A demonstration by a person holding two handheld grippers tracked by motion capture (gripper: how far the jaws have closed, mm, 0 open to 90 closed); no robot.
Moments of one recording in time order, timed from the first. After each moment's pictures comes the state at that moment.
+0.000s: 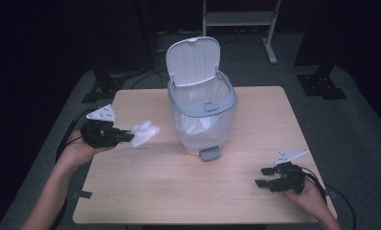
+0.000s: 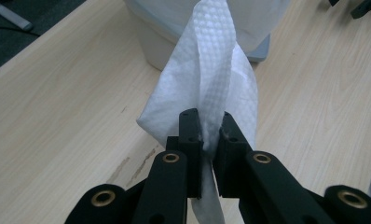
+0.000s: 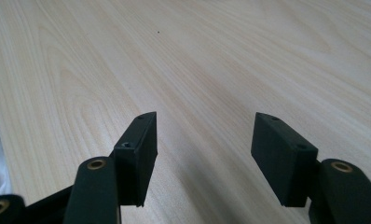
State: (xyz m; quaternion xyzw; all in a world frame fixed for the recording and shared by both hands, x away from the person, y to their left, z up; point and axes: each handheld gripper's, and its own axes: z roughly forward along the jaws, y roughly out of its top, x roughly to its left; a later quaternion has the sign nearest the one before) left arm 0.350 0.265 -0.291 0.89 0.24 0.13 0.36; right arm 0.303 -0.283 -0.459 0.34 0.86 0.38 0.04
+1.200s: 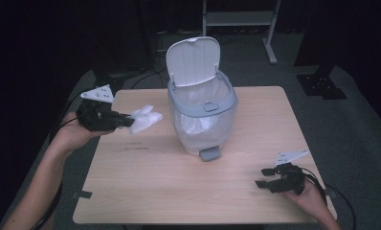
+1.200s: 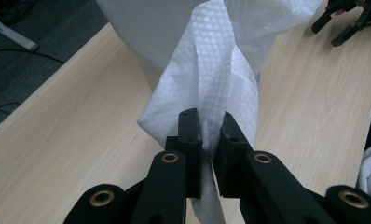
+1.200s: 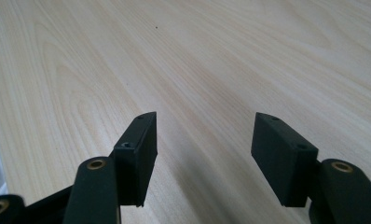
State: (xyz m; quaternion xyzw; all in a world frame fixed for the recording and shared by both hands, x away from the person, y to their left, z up) left arm 0.360 0.253 -0.237 0.90 0.22 0.14 0.36; right arm 0.301 -0.284 -0.461 0.34 0.86 0.38 0.04
